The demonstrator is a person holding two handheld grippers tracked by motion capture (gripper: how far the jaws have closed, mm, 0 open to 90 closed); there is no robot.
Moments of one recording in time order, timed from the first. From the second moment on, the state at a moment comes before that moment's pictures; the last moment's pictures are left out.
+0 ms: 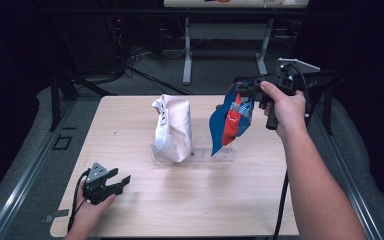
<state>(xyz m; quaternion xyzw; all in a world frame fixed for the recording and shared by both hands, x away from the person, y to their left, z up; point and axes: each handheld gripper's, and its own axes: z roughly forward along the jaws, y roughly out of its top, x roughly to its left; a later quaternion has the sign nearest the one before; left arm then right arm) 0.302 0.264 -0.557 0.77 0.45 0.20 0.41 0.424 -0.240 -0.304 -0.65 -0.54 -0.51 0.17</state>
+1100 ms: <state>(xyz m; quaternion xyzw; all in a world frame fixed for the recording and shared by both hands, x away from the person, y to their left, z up) 0.304 0.264 -0.559 0.77 0.45 0.19 0.41 0.434 -0.242 -0.315 -0.66 -0.55 -0.49 0.17</state>
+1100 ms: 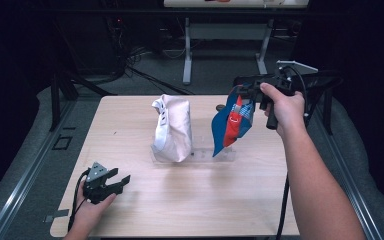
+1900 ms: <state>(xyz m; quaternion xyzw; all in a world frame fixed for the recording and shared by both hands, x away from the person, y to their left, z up) 0.304 0.264 -0.559 0.77 0.45 0.20 0.41 0.435 -0.225 -0.353 -0.67 -0.57 -0.45 0.18</state>
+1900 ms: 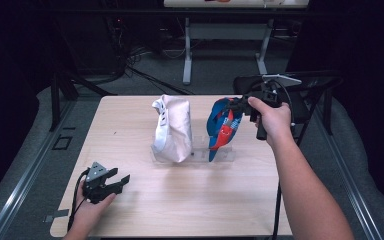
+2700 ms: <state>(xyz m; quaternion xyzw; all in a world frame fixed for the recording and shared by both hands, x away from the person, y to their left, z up) 0.304 0.265 -0.558 0.77 0.45 0.20 0.41 0.418 -0.234 -0.365 -0.67 -0.59 -0.42 0.15</state>
